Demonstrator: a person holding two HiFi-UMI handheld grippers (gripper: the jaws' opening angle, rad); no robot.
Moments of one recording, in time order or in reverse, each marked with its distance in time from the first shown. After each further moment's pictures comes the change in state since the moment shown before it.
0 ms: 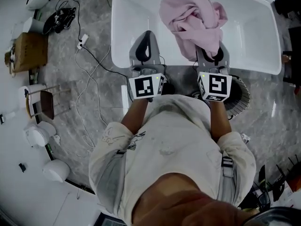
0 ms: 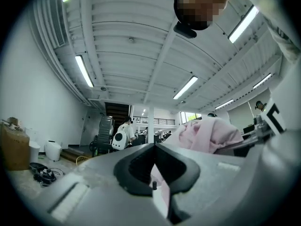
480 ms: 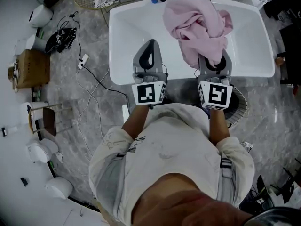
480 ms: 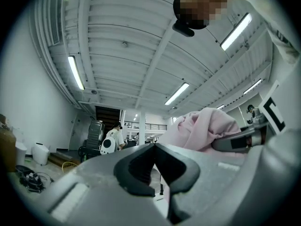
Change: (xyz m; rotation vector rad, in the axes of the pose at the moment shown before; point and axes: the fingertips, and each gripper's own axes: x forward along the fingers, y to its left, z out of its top) left arm 0.018 -0.053 0.042 0.008 -0.082 -0.109; right arm -0.044 -0.049 0.061 -0.053 -0.156 -0.144
